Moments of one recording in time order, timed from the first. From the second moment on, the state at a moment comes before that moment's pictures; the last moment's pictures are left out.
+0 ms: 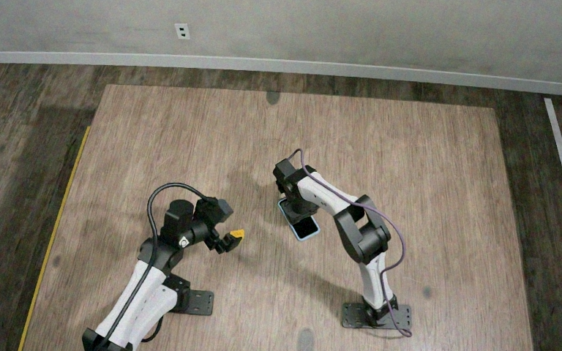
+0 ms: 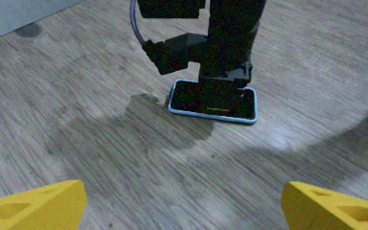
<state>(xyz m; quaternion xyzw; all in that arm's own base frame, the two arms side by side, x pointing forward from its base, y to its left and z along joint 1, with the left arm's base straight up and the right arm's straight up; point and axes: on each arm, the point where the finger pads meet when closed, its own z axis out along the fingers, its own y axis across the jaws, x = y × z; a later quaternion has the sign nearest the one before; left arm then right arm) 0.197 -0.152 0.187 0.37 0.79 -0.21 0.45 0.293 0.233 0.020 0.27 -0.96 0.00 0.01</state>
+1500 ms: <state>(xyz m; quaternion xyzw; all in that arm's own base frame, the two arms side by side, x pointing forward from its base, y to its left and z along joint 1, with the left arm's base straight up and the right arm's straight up) 0.197 -0.152 0.187 0.37 0.79 -0.21 0.45 0.272 0.219 0.103 0.26 -0.96 -0.03 -0.11</state>
